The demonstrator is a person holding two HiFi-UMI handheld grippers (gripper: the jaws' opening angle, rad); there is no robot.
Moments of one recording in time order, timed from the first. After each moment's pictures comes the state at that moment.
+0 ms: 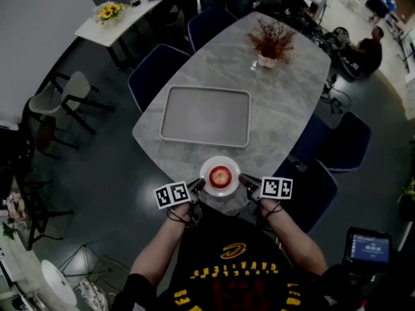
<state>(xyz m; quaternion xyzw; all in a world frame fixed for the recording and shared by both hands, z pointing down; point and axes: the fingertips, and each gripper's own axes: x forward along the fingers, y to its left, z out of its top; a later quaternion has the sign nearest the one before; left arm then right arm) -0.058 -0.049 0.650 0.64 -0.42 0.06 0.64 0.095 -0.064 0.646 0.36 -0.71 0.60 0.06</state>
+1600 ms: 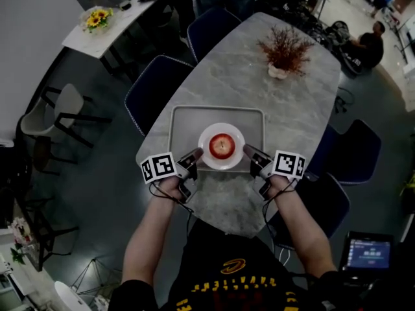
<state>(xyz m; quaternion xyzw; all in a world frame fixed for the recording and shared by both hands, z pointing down) -0.106 -0.280 0.582 0.70 -0.33 -0.03 0.63 0.050 -0.279 0.578 0.38 -0.72 0.59 -0.05</state>
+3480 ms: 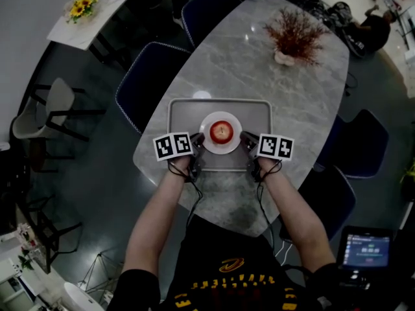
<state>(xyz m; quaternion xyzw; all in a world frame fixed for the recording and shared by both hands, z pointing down) -0.113 -0.341 0.696 0.69 -0.40 0.16 0.58 0.044 -0.330 0.695 0.46 -0.69 0.56 0.09</state>
